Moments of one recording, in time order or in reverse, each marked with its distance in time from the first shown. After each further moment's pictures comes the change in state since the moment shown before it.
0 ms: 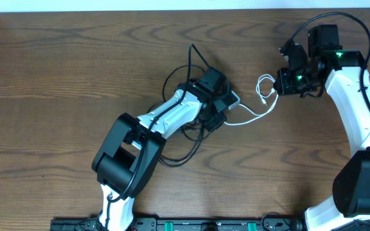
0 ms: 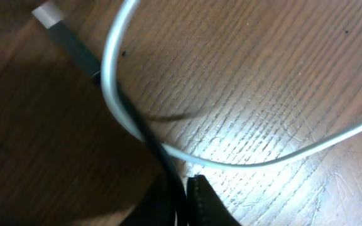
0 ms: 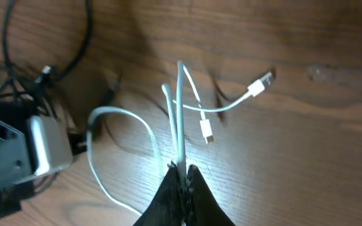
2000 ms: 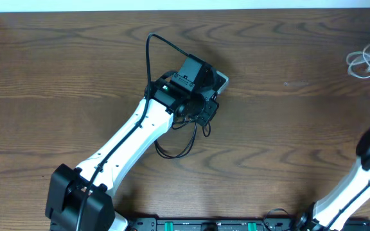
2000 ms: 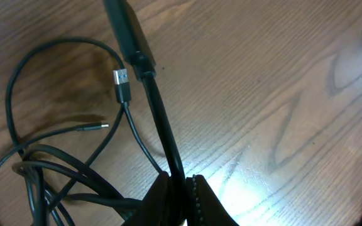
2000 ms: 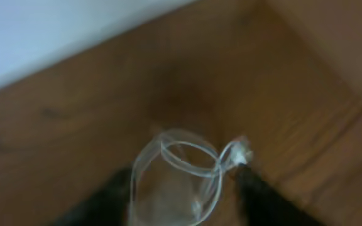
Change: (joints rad) left arm 0.033 -0.380 0.000 -0.177 -0.035 -0.209; right arm -0.475 0.416 0.424 0.454 0.405 0.156
